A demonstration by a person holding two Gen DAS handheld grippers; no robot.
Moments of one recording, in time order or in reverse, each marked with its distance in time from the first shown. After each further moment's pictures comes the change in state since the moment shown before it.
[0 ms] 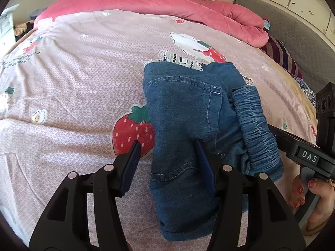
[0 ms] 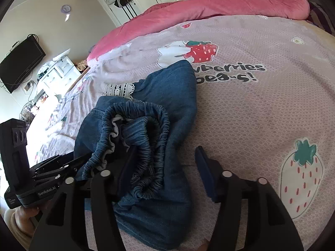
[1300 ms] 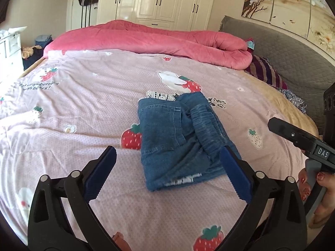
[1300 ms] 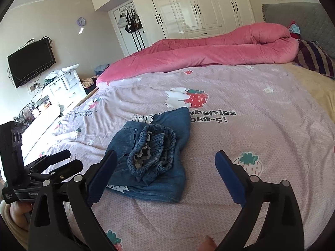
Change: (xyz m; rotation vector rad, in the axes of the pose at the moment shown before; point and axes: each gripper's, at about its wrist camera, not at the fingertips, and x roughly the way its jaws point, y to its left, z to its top) left arm -0.108 -0.032 -0.032 0.052 -0.224 0.002; right arm -0.128 0.038 -0.026 -0.130 -0.242 -0.068
